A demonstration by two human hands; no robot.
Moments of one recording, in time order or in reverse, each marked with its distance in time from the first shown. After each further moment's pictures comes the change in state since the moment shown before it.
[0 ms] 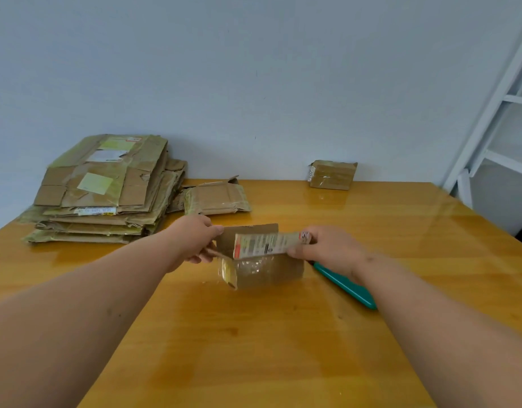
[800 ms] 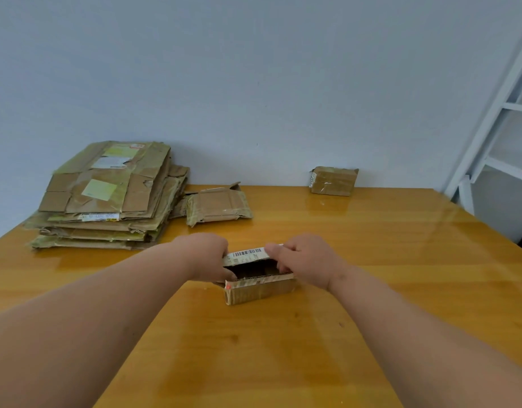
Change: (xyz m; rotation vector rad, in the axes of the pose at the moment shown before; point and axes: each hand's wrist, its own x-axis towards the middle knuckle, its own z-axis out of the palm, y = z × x) left_hand -0.004 0.008 0.011 0.834 -0.127 0.172; right_hand 0.000 -0.026 0.025 -0.151 0.029 -0.134
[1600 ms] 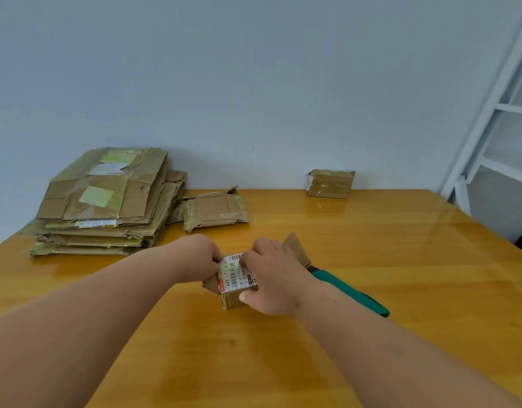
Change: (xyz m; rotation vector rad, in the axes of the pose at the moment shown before) left_hand 0.001 -0.009 -0.001 -0.057 0.007 0.030; right_hand 0.009 -0.012 0.041 -0.589 -0.047 -0.258
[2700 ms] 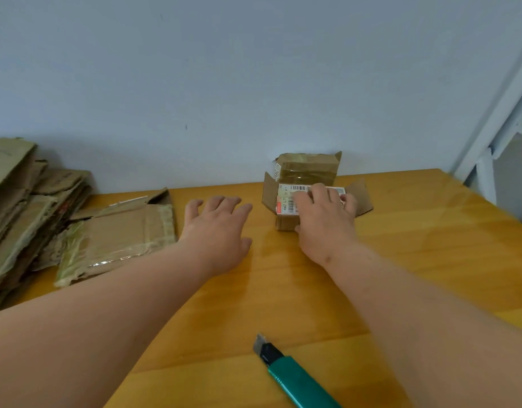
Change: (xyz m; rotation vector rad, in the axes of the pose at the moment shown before) left_hand 0.241 0.096 0.007 0.173 0.483 0.075; right_hand 0.092 0.259 0.030 -0.132 0.300 0.516
